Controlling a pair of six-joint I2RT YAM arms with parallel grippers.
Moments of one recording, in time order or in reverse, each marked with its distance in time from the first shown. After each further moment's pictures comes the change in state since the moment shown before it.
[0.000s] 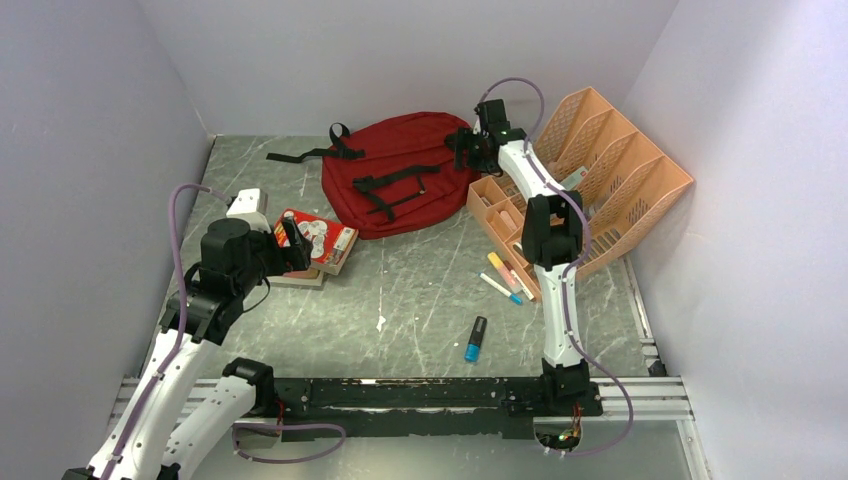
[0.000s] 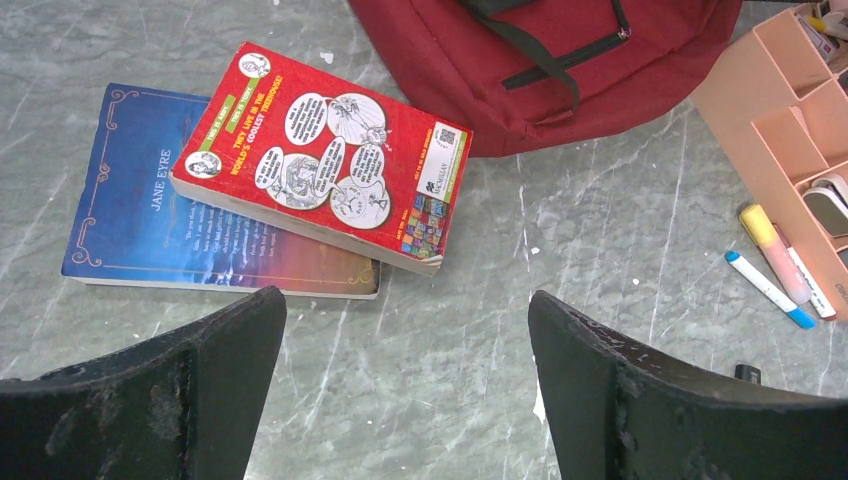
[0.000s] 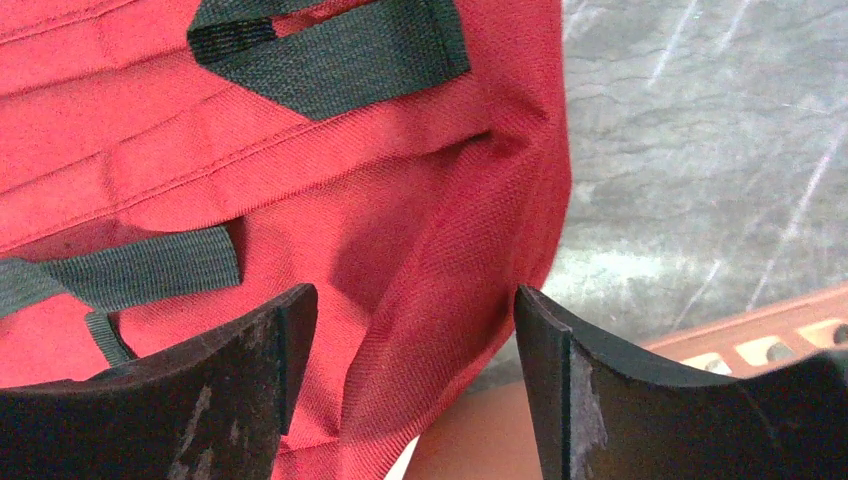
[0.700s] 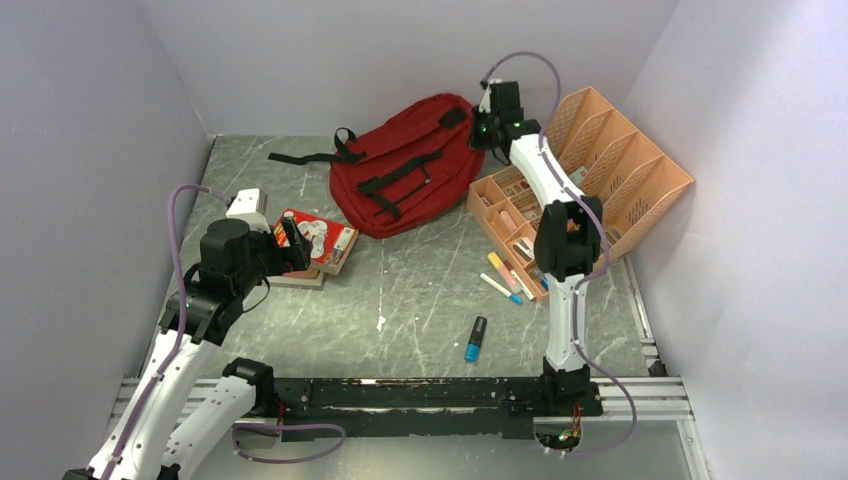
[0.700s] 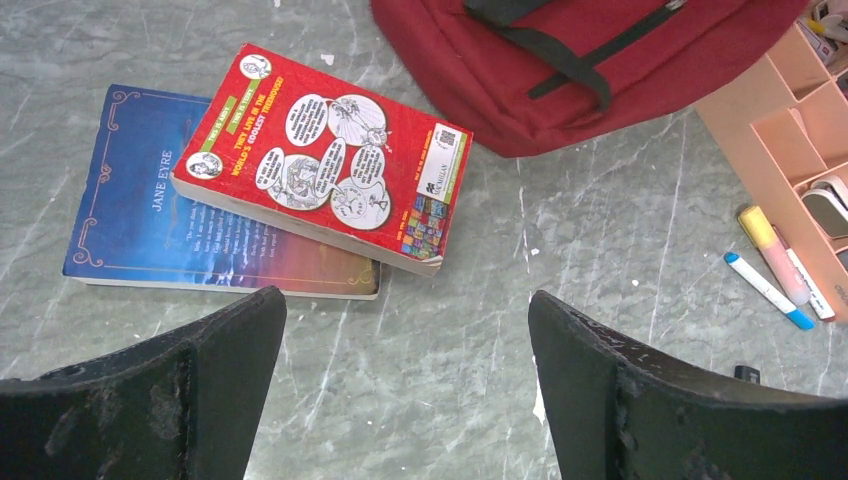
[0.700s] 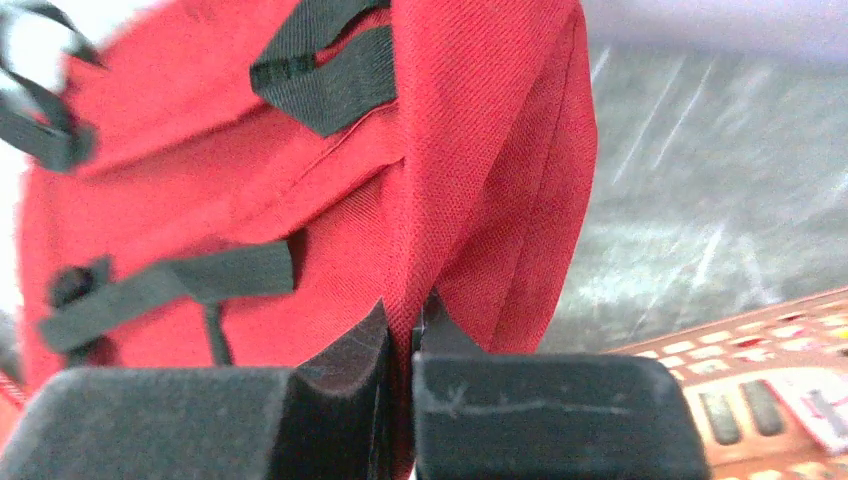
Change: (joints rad) left arm 0.000 -0.003 0.000 0.000 -0.001 0.000; right arm -0.004 -0.166 -0.114 0.124 -0.047 -0.048
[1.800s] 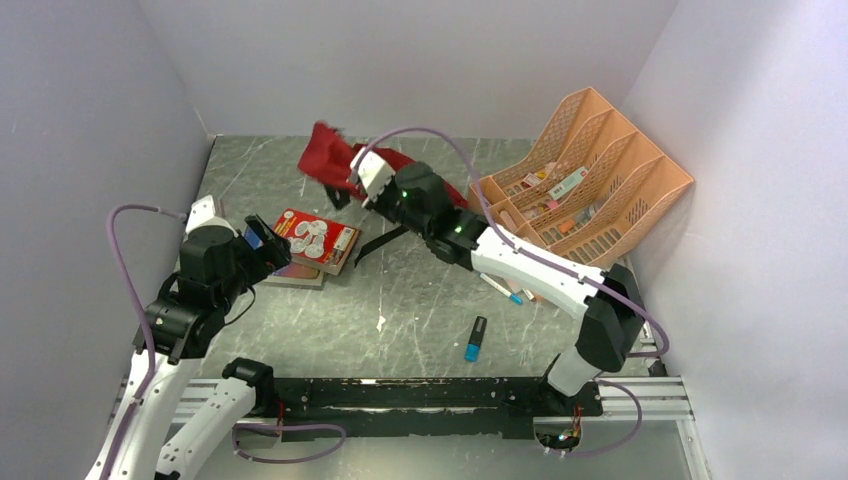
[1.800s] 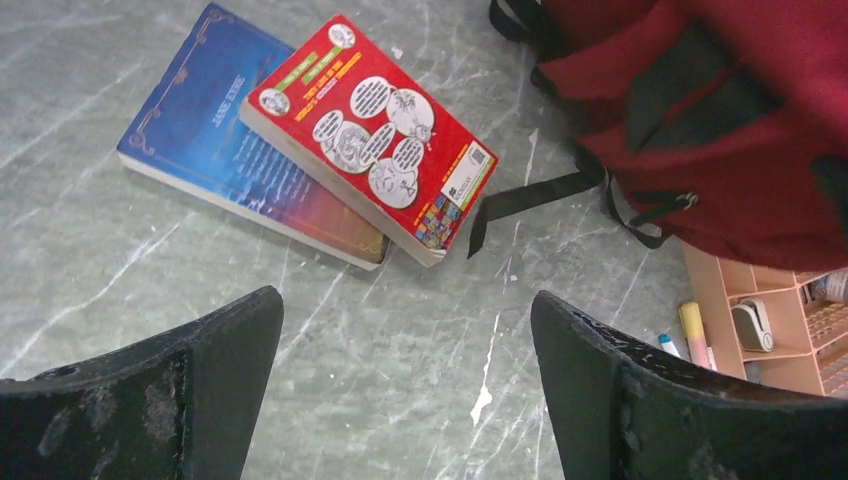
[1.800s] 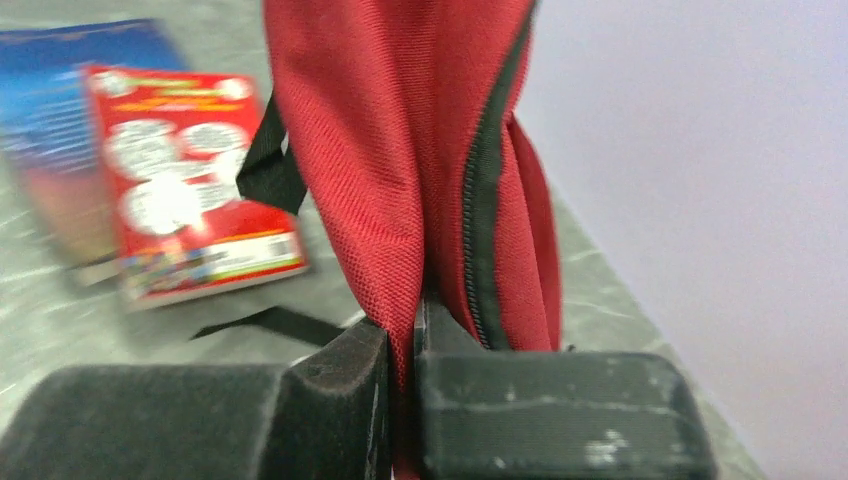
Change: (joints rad) left arm 0.000 -0.049 0.132 -0.231 -0.176 -0.297; right arm 0.679 -0.670 -0.703 0.494 0.330 -0.614
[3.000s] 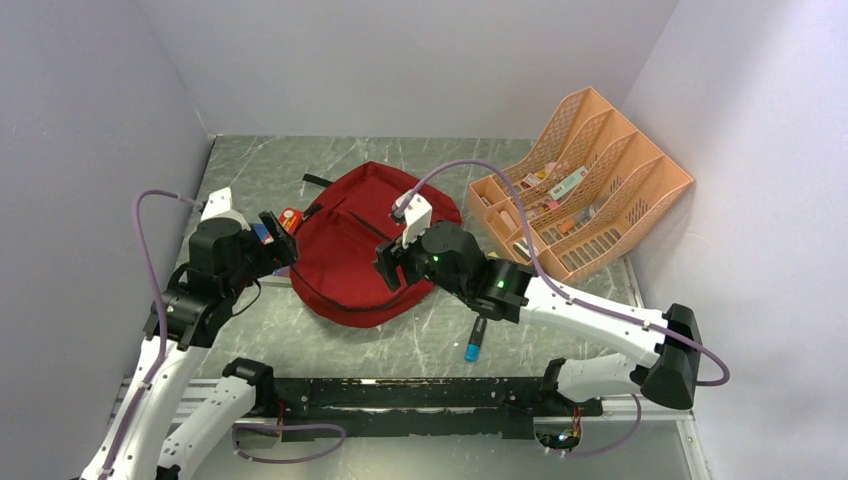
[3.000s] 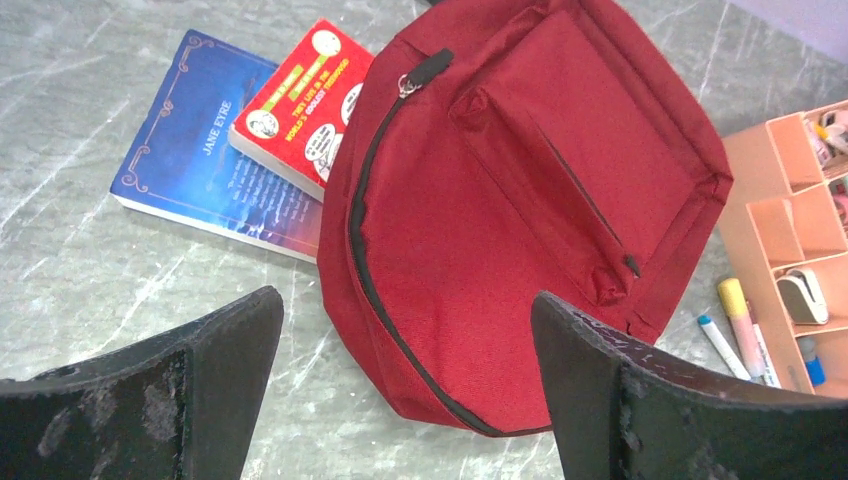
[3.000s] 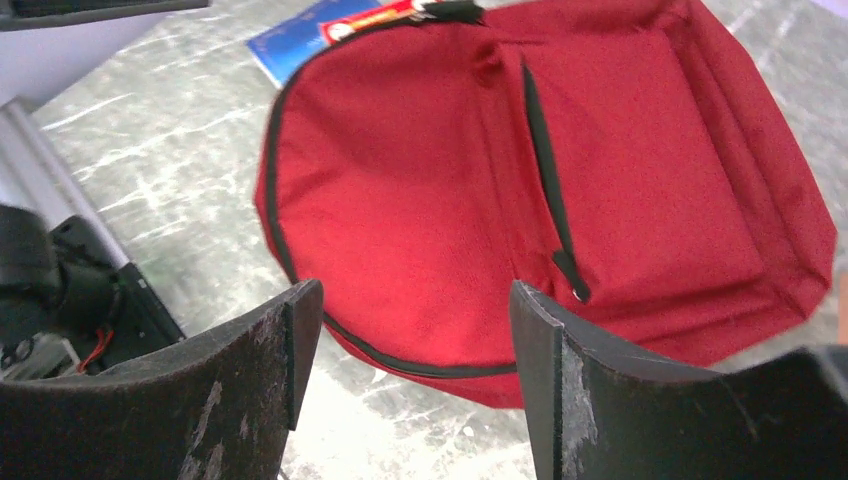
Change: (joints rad) left arm 0.000 0.040 -0.020 0.068 0.031 0.109; right arm 0.208 -0.369 -0.336 -0.136 0.006 0.583
